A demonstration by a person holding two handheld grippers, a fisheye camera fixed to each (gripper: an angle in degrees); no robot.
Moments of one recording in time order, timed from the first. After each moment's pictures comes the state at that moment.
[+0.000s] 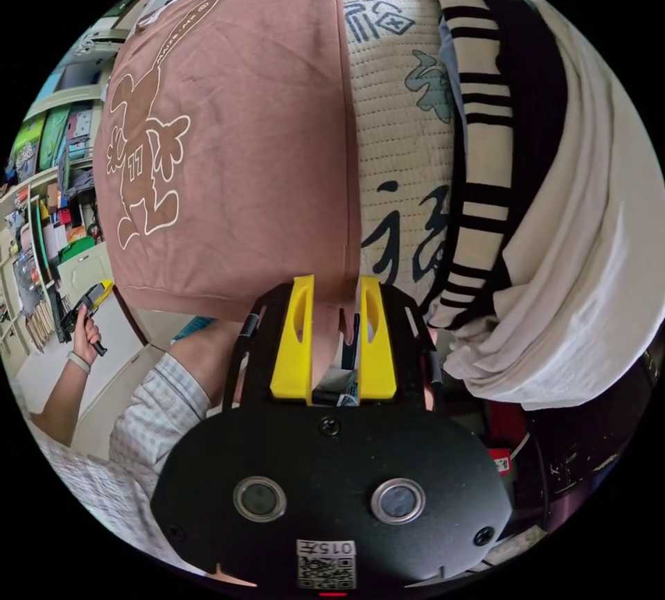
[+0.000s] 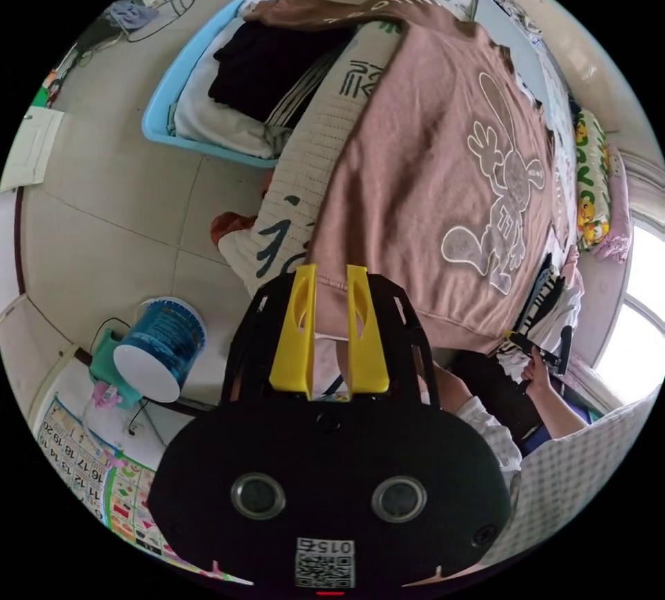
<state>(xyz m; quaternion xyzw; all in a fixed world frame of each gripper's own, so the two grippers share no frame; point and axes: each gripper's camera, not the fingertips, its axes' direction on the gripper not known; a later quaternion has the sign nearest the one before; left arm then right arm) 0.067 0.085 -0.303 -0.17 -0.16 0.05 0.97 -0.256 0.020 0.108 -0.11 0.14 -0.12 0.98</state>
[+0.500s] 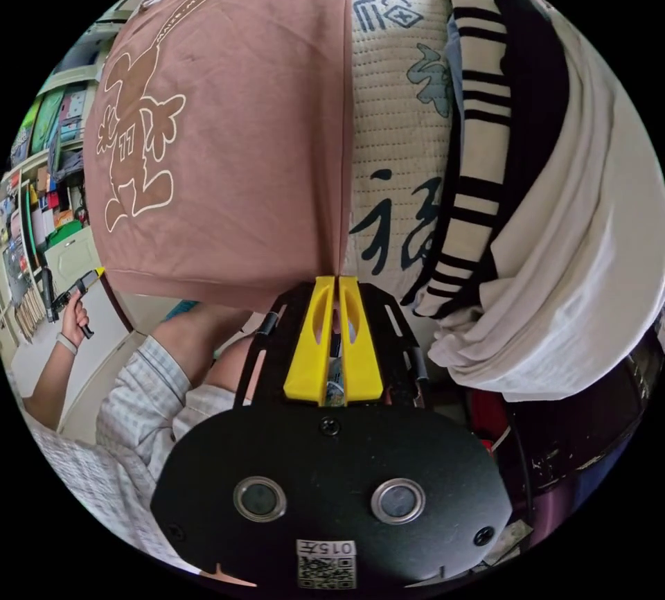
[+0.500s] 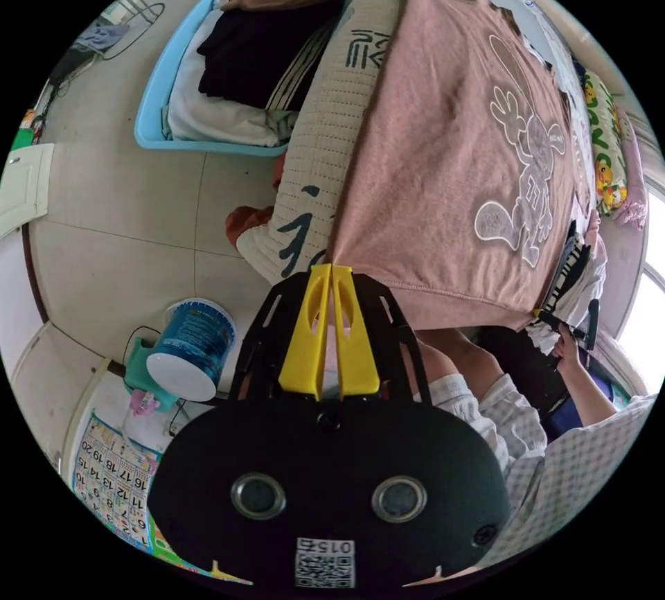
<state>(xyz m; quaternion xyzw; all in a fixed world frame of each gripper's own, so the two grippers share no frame) 0.026 0.043 -0.434 -0.19 -0.12 0.05 0.97 -0.230 0.062 0.012 -0.15 0.11 -0.07 0.98</state>
